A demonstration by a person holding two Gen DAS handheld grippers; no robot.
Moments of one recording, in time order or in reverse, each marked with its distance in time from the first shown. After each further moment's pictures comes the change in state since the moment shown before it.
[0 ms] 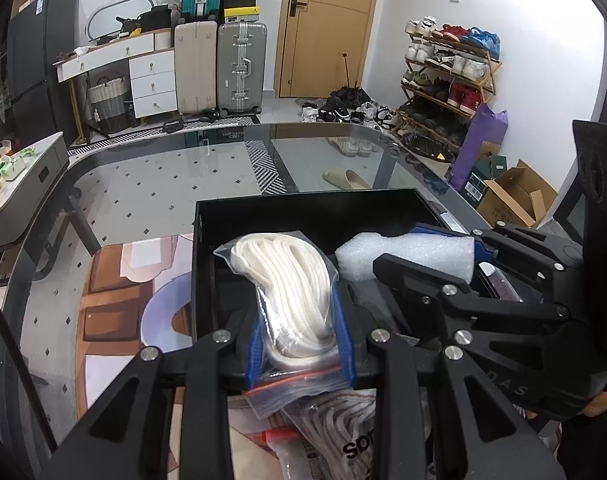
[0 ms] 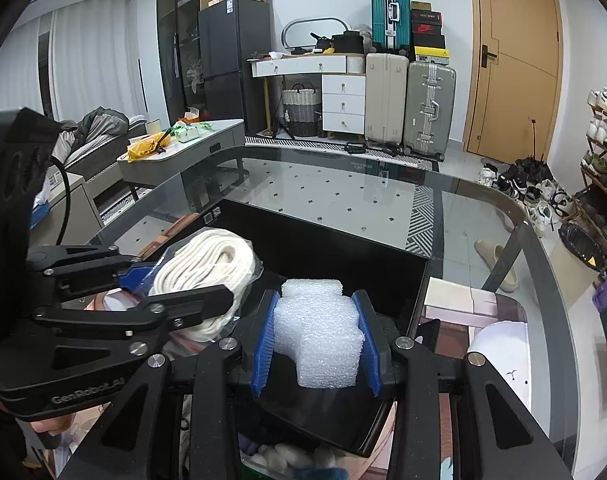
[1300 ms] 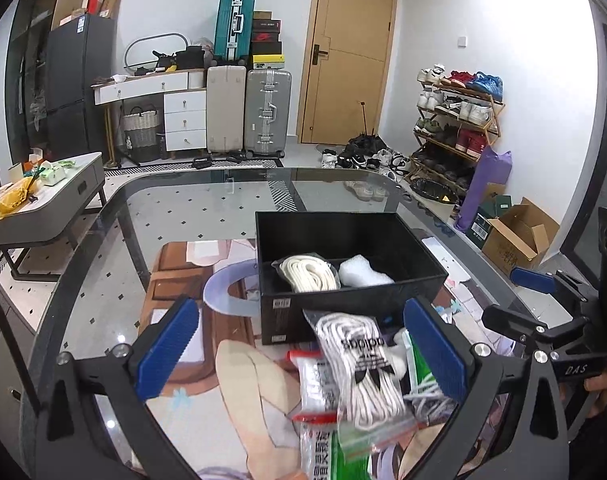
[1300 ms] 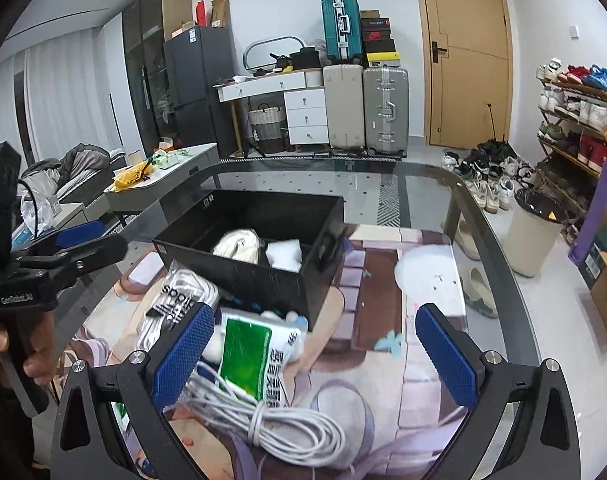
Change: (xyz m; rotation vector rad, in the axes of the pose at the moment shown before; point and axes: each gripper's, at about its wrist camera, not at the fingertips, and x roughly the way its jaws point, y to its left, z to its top) left arm -0.098 0.011 -0.048 -0.043 -0.185 0.068; right arm -0.127 -0.013 -0.080 0.138 -0.052 -0.071
